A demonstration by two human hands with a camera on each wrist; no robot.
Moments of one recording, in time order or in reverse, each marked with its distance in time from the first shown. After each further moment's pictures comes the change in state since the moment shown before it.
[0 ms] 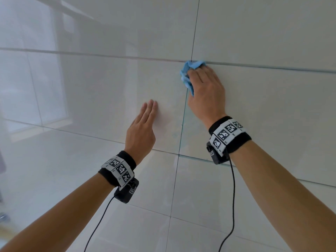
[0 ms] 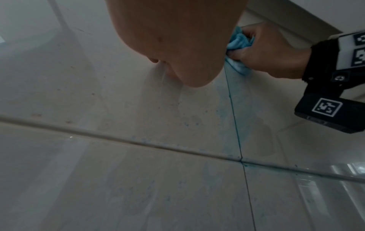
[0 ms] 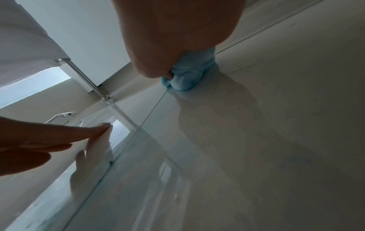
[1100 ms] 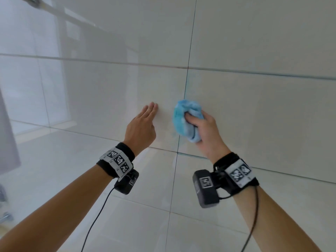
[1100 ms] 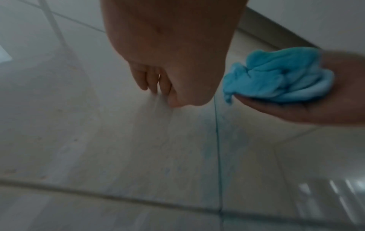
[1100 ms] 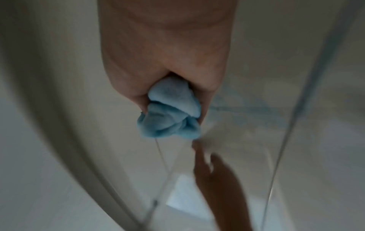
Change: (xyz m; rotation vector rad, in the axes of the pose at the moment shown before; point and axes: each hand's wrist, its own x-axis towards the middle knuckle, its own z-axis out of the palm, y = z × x) left_hand 0.014 0.012 -0.039 0.026 -0.170 -0.025; right_hand -0.055 -0.063 -0.074 1.470 -0.255 1.108
